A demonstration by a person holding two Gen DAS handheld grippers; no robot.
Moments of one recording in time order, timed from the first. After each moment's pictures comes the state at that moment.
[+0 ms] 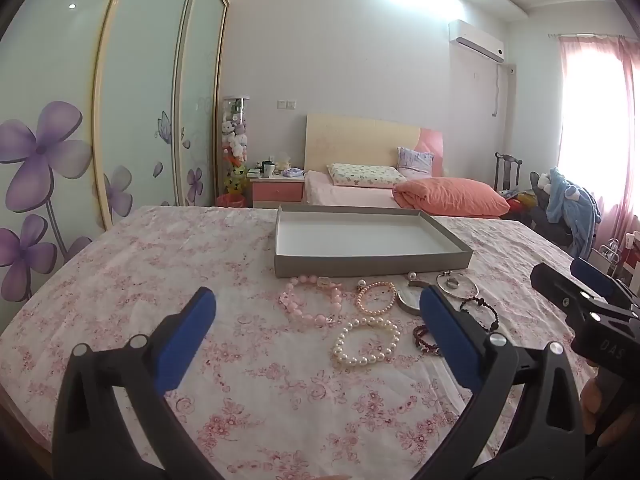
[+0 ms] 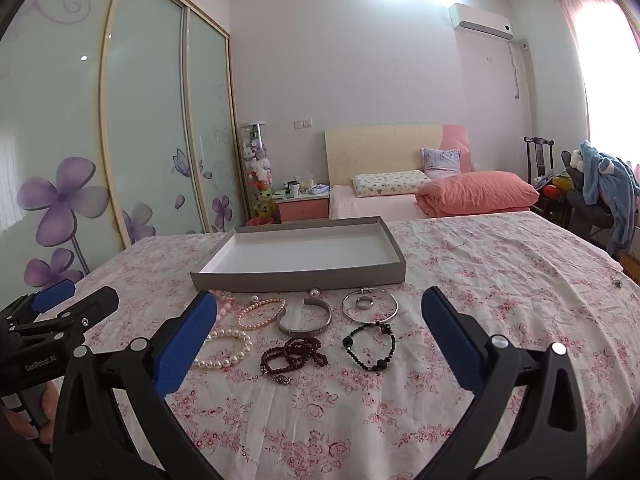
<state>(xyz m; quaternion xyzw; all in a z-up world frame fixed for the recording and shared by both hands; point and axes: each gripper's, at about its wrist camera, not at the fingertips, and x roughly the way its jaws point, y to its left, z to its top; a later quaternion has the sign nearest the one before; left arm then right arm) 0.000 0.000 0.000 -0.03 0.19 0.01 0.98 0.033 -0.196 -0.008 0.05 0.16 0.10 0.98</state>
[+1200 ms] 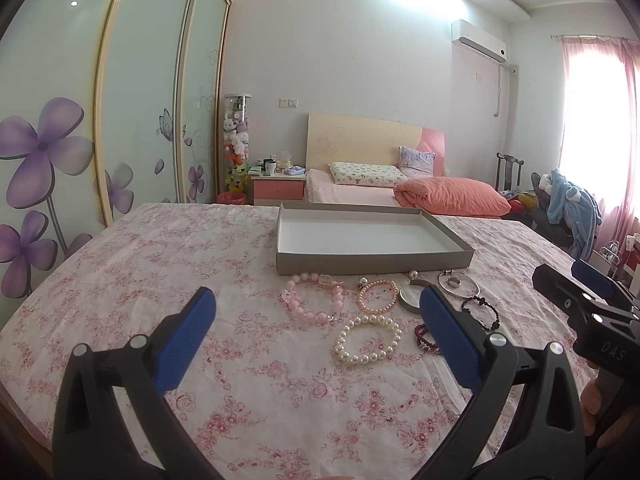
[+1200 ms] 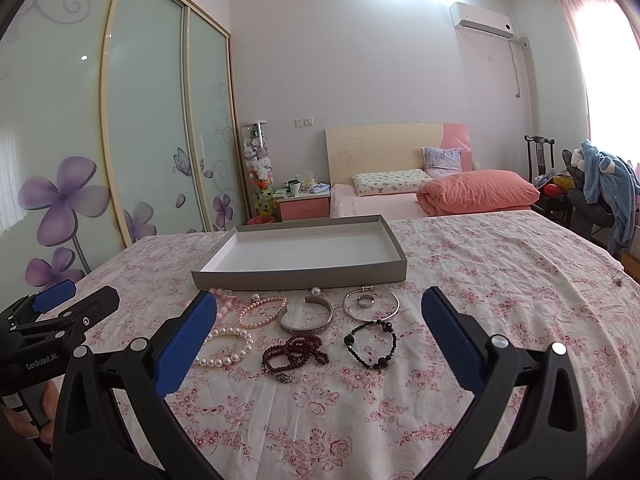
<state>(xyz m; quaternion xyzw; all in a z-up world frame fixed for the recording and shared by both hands) -0.001 -0.004 0.000 -0.03 0.20 0.00 0.98 0.032 -0.194 -0.009 0.05 0.16 0.10 0.98</state>
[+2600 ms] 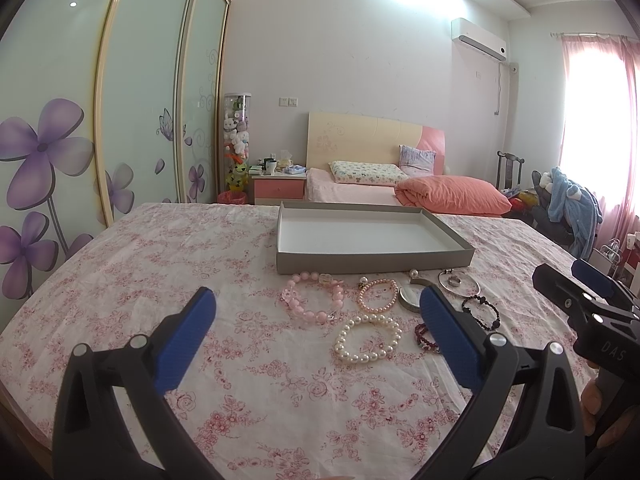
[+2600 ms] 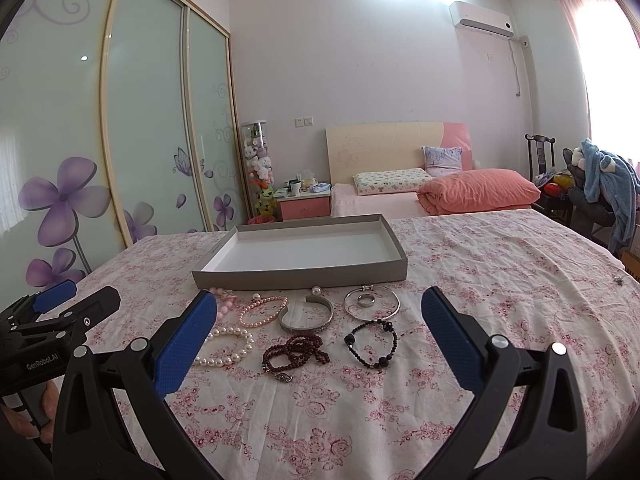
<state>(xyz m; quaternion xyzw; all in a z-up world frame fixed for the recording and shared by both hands) 0.000 0.000 0.000 -0.03 0.20 0.01 0.98 0.032 -0.195 -0.008 0.05 0.17 0.10 0.98</state>
